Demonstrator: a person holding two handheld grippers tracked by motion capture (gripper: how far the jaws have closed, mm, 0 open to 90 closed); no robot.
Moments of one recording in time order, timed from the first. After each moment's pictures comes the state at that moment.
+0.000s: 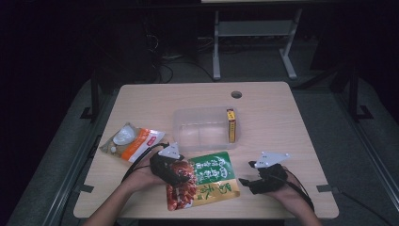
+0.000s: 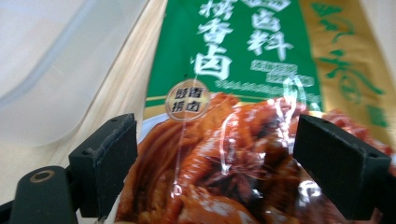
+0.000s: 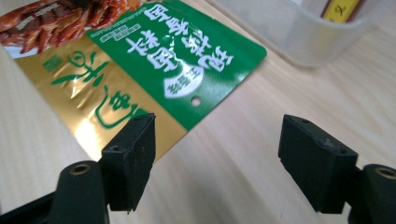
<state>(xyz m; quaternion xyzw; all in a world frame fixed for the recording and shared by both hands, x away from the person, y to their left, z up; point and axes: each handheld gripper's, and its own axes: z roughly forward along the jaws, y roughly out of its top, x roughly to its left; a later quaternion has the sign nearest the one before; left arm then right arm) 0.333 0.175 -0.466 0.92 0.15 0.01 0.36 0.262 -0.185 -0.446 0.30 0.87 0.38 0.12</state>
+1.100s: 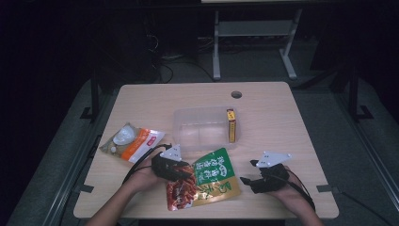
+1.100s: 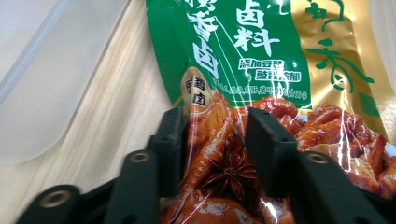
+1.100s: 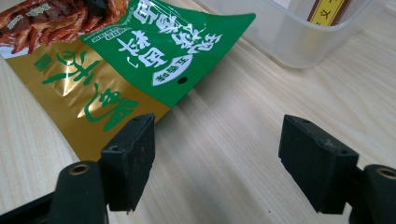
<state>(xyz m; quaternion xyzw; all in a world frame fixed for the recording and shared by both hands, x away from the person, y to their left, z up) 0.328 0.171 -0.463 0.93 0.12 0.01 0.36 0.265 -0.187 -0.446 0.30 0.86 0.39 0.13</state>
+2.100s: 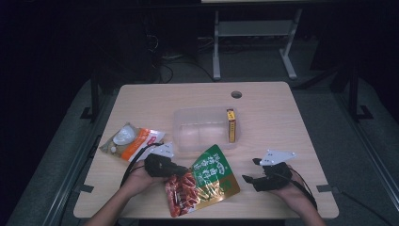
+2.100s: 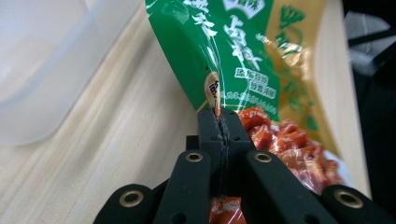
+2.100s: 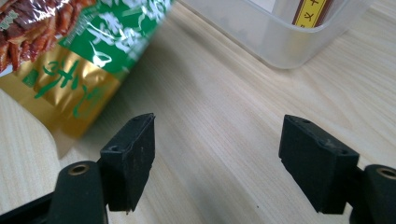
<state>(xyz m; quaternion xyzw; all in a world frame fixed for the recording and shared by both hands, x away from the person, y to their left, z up) 0.317 0.190 -0.438 0.90 0.16 -0.03 0.41 0.267 -0.195 -0.443 0.31 0.86 0.39 0.13</state>
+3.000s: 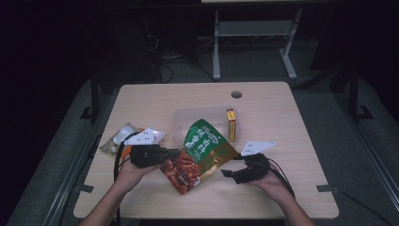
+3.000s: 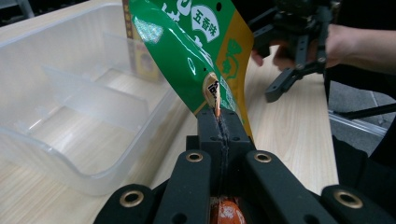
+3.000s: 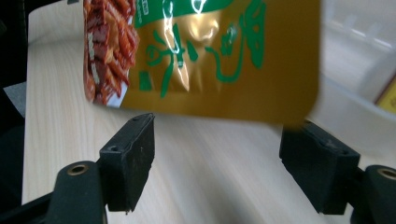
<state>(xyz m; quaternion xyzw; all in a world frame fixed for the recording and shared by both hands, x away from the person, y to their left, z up) 0.315 0.215 -0.391 0.83 0.18 0.03 0.53 0.299 -0.143 -0.442 0.27 0.84 0.47 0.05</state>
